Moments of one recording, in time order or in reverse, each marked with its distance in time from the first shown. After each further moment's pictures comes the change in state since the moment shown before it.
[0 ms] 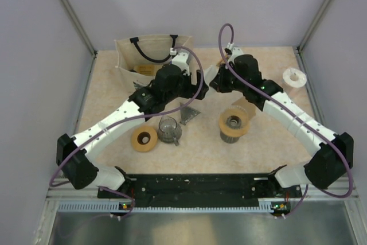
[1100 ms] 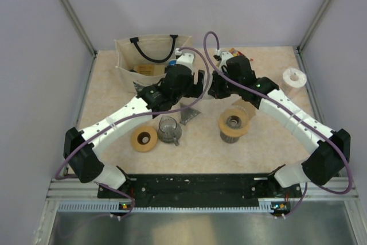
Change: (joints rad) left arm -0.053 0.100 0.095 -0.113 -0.300 0.066; right arm 0.060 0.043 0.084 -0.193 -0.006 -0.142
